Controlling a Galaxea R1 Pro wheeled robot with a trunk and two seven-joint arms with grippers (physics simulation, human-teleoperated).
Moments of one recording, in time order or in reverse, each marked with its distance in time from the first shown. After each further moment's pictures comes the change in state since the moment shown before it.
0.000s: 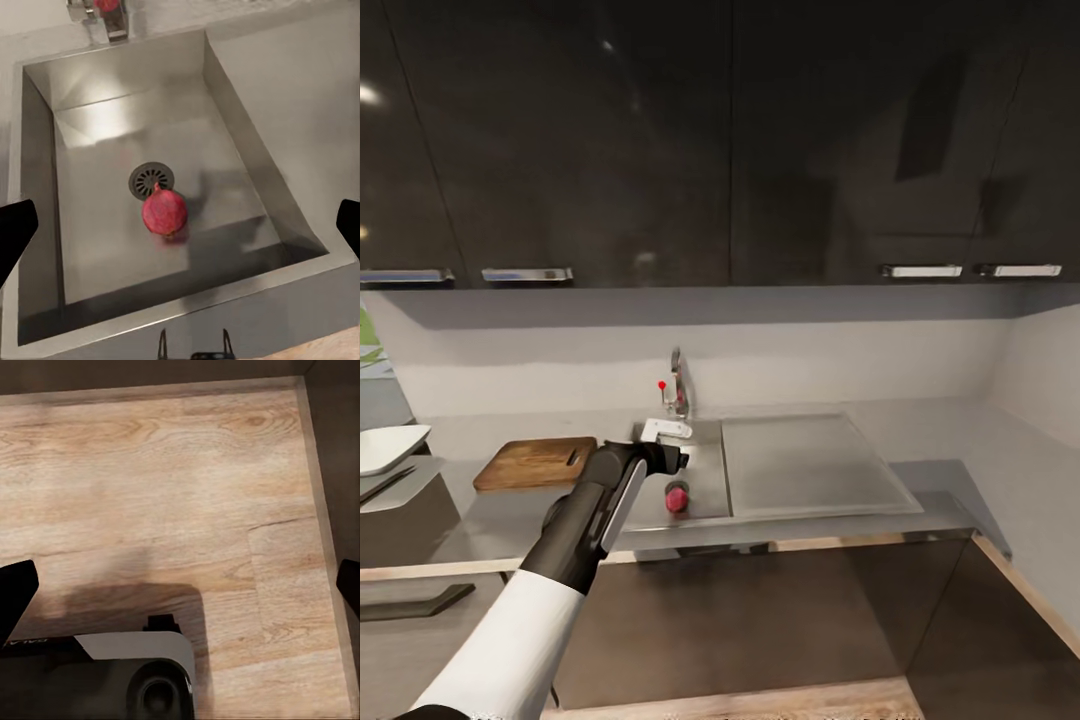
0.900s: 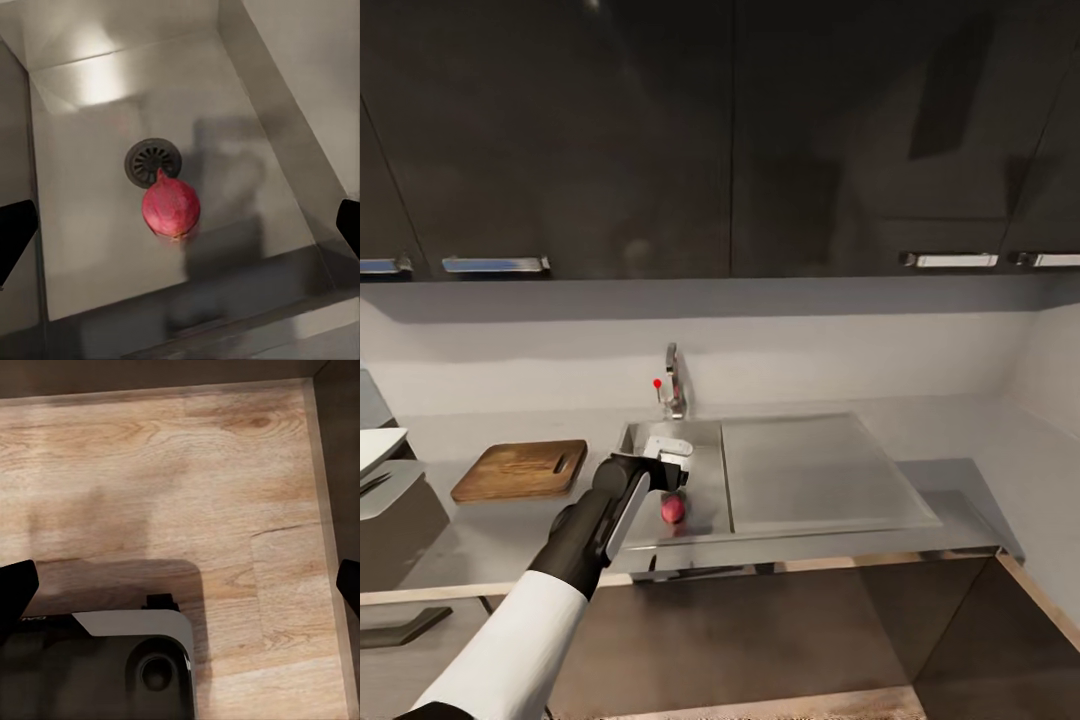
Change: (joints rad) left arm 0.001 0.000 0.000 0.126 0.000 -0.034 0.000; right arm 0.001 0.000 0.000 0.000 0.000 0.010 0.000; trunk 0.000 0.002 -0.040
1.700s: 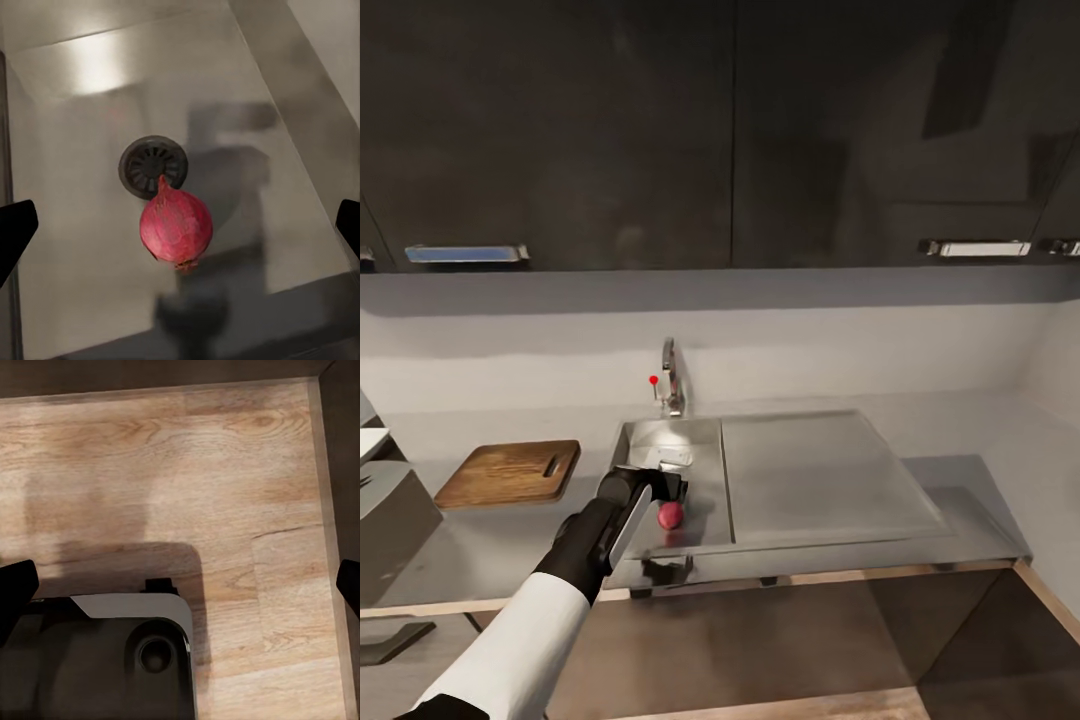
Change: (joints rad) left arm 0.000 0.000 0.000 0.116 0.001 -0.111 0.000; right arm 0.000 0.000 0.000 0.000 -0.001 0.000 0.000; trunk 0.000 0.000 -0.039
